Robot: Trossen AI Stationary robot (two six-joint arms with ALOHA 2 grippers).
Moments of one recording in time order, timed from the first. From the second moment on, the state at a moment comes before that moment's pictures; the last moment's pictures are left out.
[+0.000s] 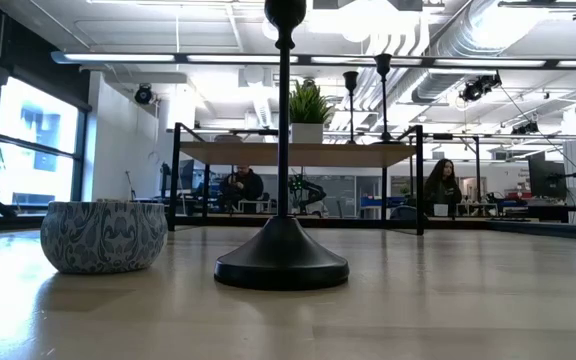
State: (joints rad) left arm -0.43 1.67 1.80 -0.56 -0.66 1.11; right arm 0.22 1.67 2.00 -1.24 -0.07 0.53
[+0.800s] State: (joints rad) left arm -0.43 1.67 1.80 -0.59 -0.66 1.04; right arm 0.22 1.67 2.00 -1.21 -0.09 0.52
